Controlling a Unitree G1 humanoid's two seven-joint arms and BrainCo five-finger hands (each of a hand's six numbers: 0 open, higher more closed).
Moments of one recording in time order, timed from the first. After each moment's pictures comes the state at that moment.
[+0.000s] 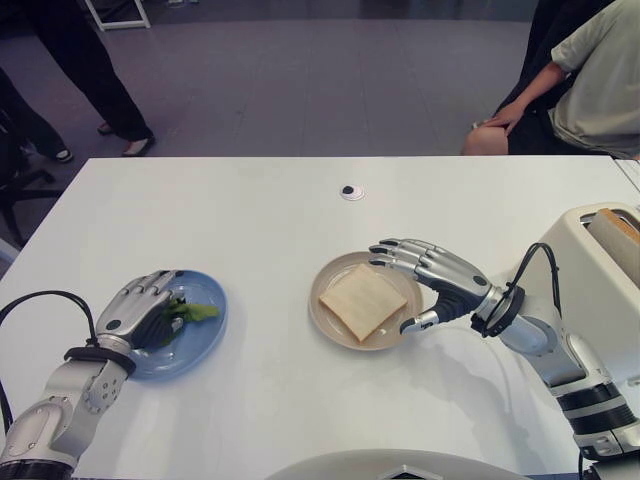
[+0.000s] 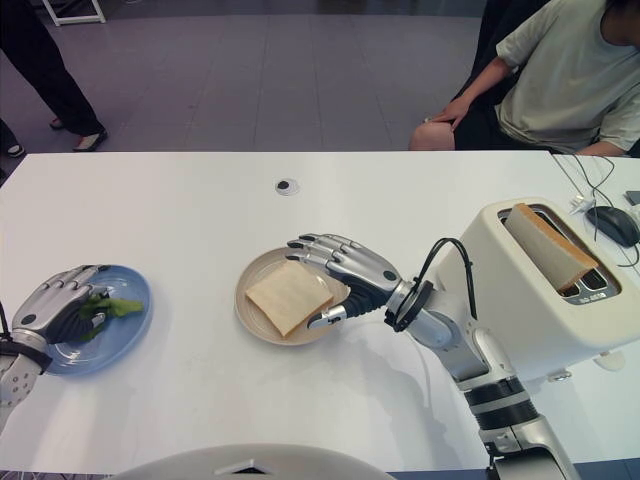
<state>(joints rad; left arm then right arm) 0.34 0.88 0.15 0.05 0.73 -0.26 0.09 -0.13 -0.59 0.24 -0.06 -0.53 -0.64 0.22</state>
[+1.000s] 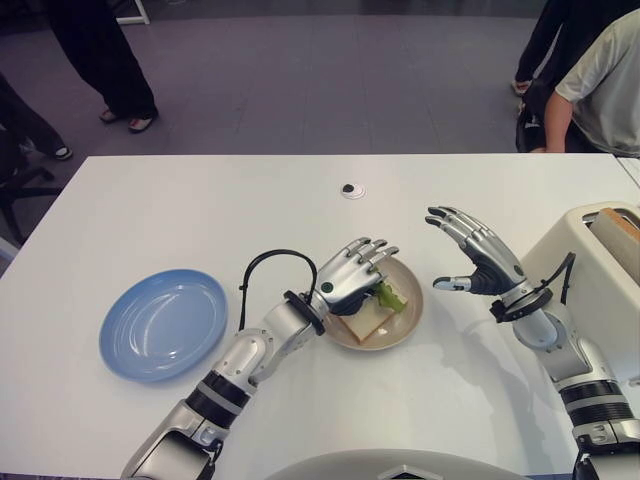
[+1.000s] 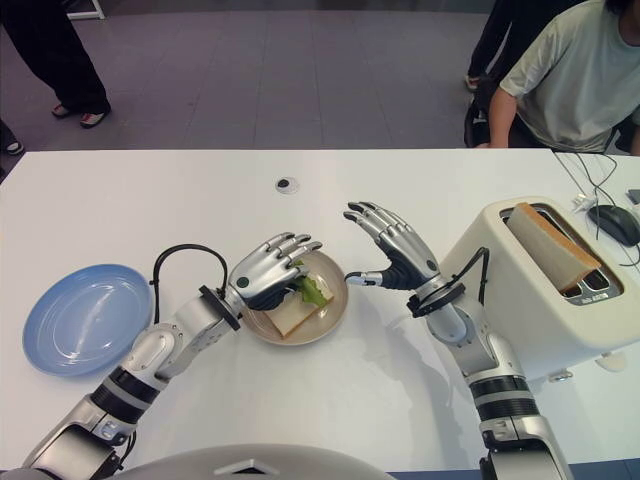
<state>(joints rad) -0.22 0.40 -0.51 -0.02 1.16 -0.26 0.07 -0.15 -0.55 0.11 0.21 -0.57 -0.67 -0.09</state>
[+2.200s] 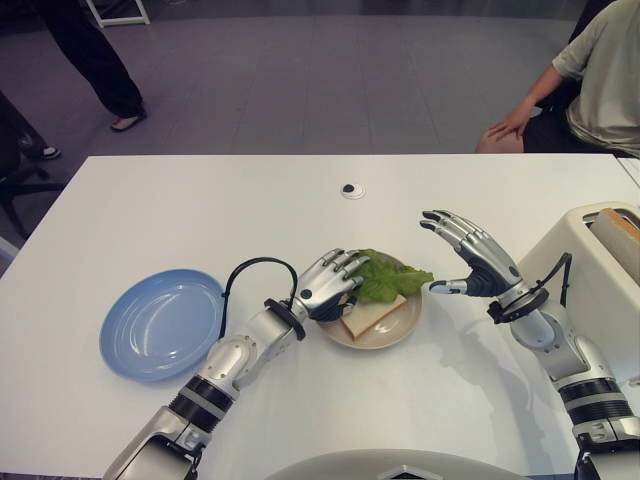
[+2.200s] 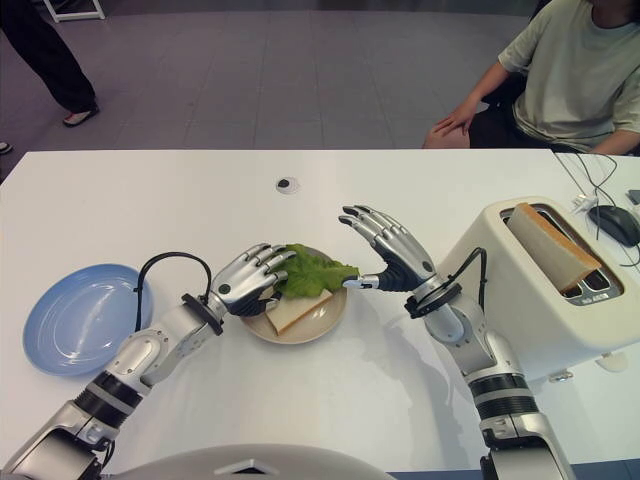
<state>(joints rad) -0.18 0.48 -0.50 0.06 1.13 -0.24 0.10 -0.16 -0.56 0.13 0.23 -0.58 -0.69 -0.09</state>
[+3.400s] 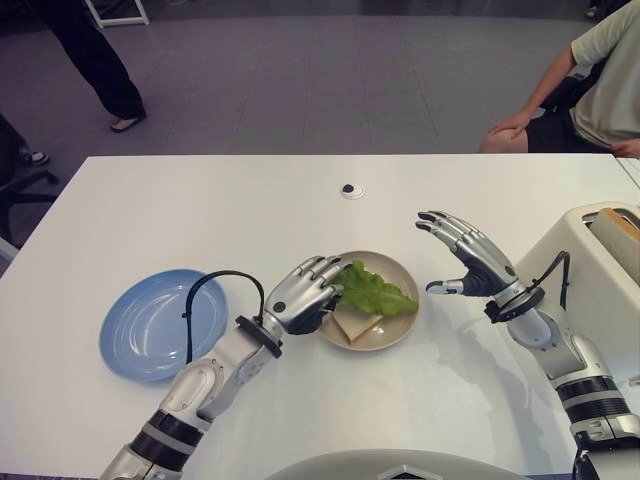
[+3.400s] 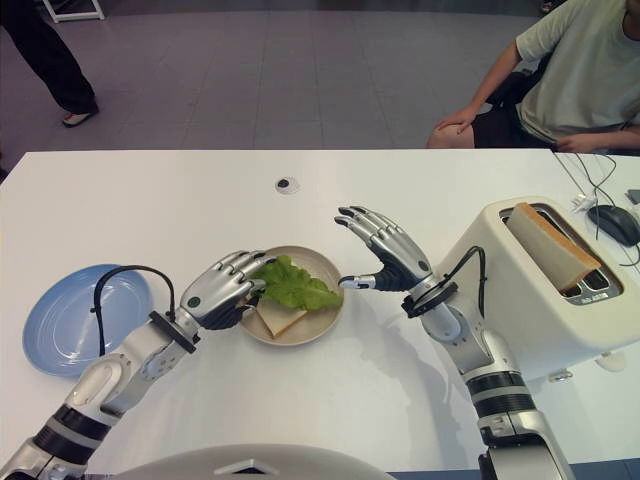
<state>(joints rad) 0.04 0.58 -0.38 -0.17 1.00 -0.26 0.06 -0.17 -0.55 0.15 0.24 -0.58 -0.69 -0.08</state>
